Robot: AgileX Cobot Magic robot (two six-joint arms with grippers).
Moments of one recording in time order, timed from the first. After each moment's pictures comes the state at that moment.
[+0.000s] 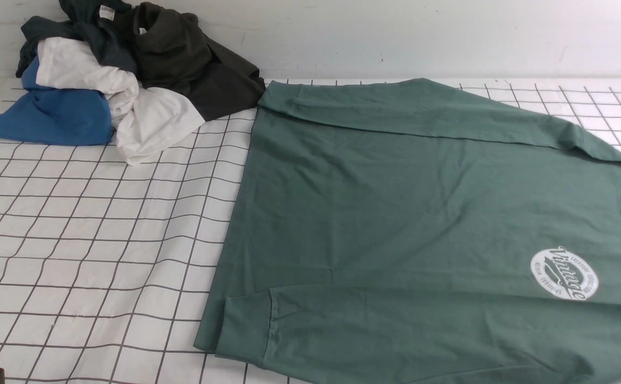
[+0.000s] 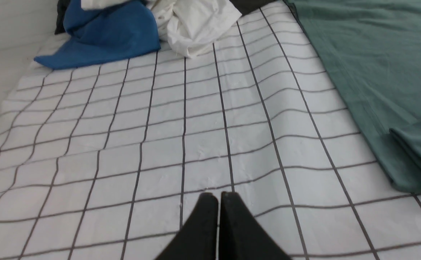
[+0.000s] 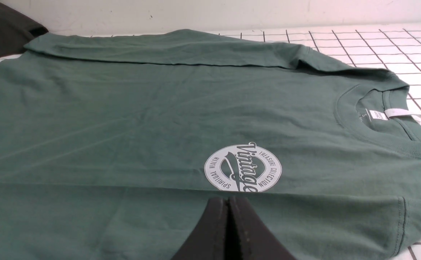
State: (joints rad) right arm 0.02 -0.01 0.02 0.02 0.38 0.00; left arm -0.06 -0.01 0.03 -0.01 0.32 0.12
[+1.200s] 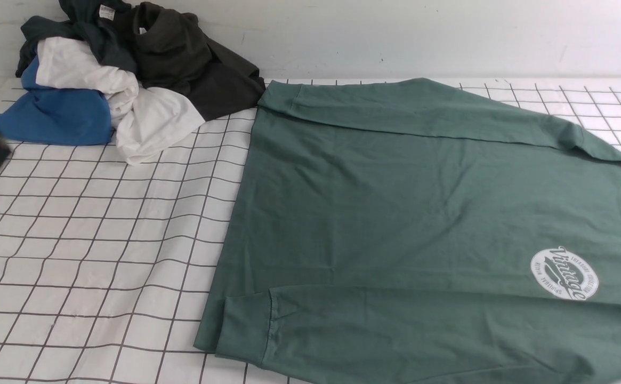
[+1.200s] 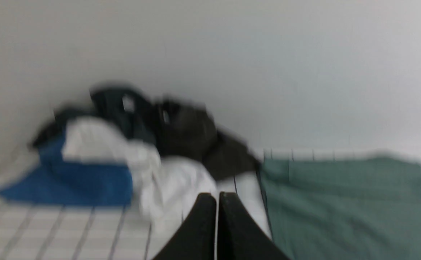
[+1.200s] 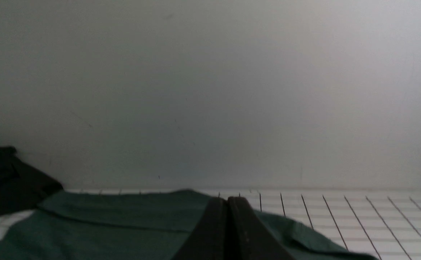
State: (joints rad) right arm 0.02 0.51 -0.50 -0.20 0.30 0.23; left arm -0.11 0.84 -0.66 -0.01 0.11 -0.13
